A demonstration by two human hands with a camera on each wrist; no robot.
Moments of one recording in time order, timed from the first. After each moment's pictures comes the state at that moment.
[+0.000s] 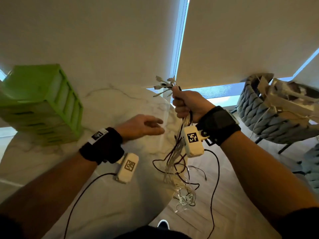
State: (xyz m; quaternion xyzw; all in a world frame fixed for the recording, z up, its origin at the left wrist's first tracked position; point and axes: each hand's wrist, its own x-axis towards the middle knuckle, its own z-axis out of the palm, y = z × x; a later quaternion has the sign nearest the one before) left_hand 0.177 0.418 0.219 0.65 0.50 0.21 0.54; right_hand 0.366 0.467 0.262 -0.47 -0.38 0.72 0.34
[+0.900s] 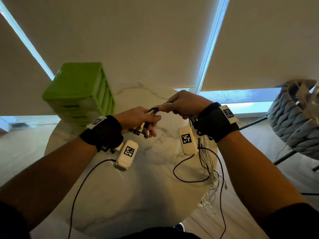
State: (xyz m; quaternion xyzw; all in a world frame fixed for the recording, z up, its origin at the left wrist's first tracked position) left_hand 0.065 0.423 0.235 0.57 0.53 0.22 0.59; right_hand 0.255 0.472 0.272 -0.50 -0.72 0.47 0.13
